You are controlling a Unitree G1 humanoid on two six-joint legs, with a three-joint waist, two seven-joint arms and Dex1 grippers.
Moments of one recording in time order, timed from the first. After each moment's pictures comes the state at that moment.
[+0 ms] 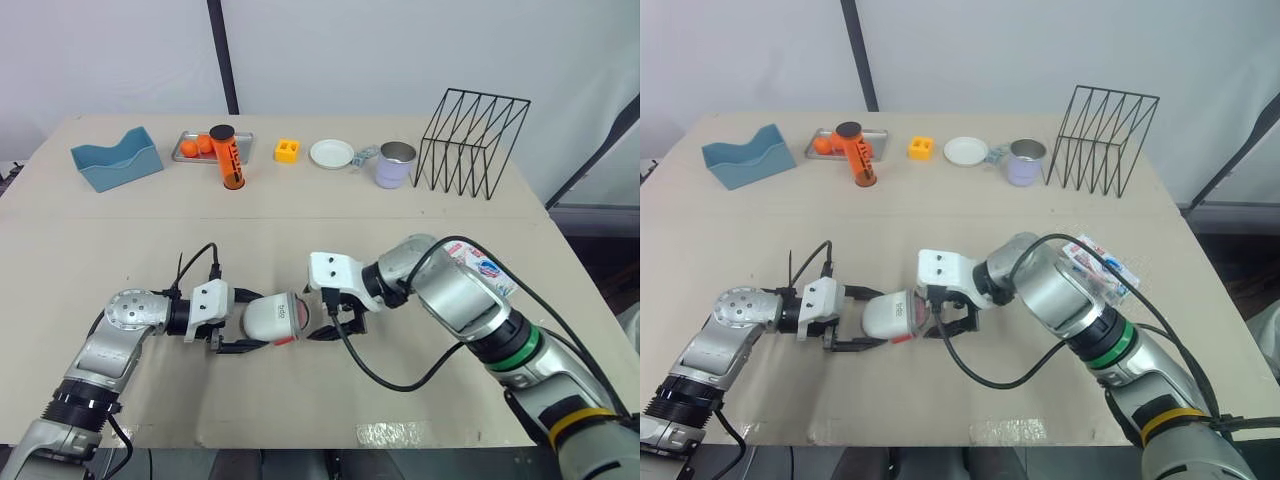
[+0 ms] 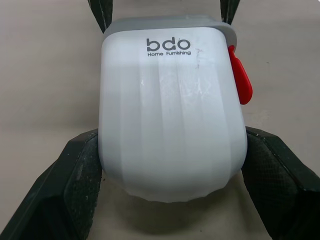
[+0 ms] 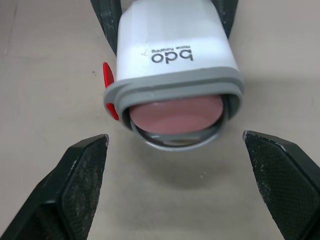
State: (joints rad) left arm -0.31 0.65 -0.15 0.11 -0.22 -0.08 -1.27; right arm -0.79 -0.59 0.57 -0.21 0.08 0.78 1.18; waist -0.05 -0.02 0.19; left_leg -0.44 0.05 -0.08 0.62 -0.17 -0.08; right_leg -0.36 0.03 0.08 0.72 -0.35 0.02
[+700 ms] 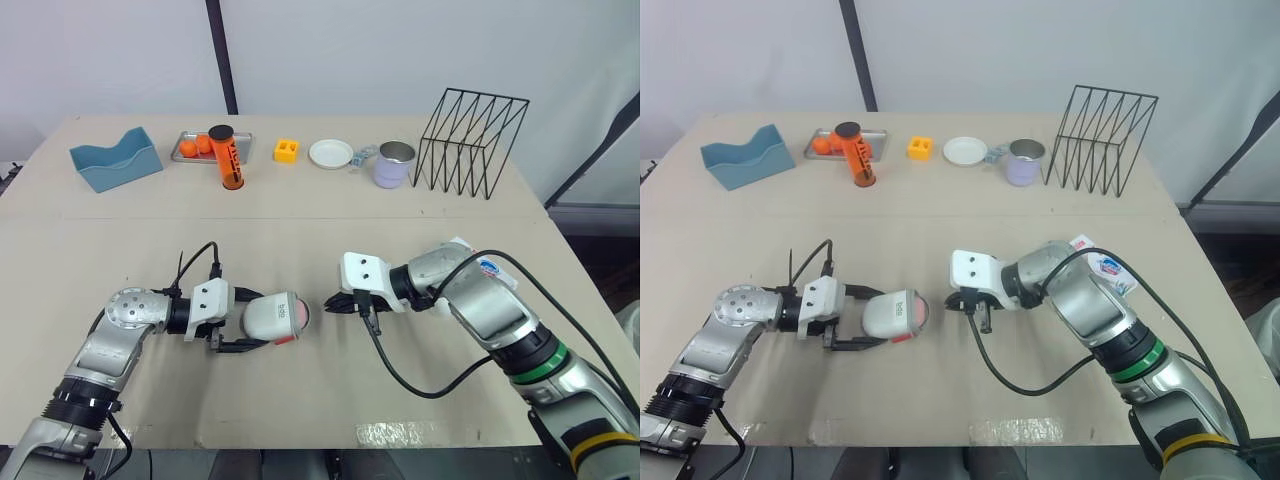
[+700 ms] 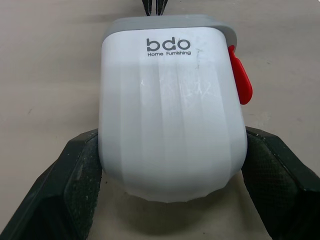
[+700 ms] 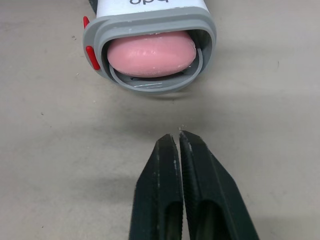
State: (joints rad) left arm -0.32 0.65 -0.15 0.11 -0.22 -0.08 -1.27; right arm -0.66 -0.66 0.47 -0.15 0.09 0.52 1.17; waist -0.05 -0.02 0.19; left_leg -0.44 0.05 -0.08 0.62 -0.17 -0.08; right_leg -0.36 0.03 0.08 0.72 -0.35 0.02
